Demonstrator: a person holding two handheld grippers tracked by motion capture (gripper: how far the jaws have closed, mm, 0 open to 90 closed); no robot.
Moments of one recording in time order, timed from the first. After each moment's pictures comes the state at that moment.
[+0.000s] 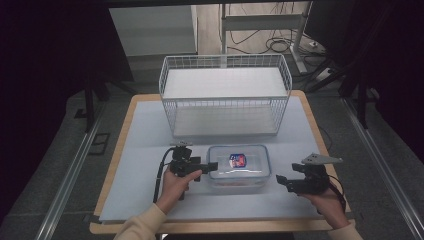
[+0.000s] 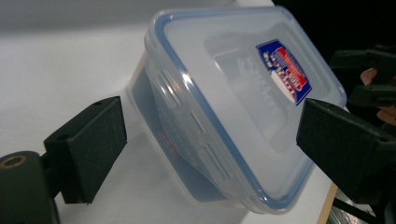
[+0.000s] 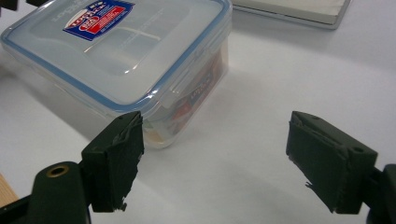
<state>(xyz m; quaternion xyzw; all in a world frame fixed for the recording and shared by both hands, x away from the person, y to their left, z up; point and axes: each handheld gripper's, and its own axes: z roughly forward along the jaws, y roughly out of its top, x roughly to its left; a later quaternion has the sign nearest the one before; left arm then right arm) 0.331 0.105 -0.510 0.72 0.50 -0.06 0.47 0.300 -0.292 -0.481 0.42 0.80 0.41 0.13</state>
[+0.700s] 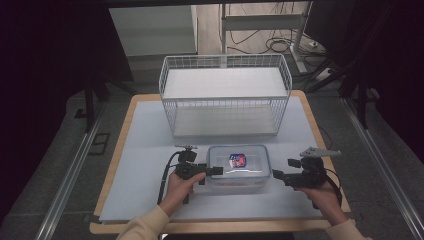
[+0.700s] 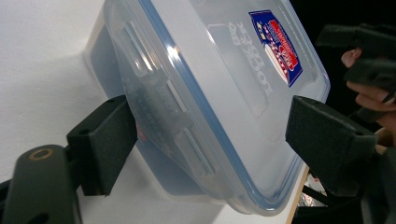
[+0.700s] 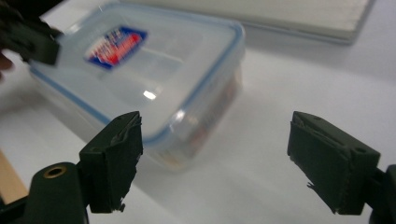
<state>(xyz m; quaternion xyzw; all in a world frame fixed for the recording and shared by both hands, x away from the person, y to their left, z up) 0.332 0.098 -0.522 0.71 0.50 -0.13 0.47 0.315 -0.282 -0.467 0.42 0.79 0.43 0.09</state>
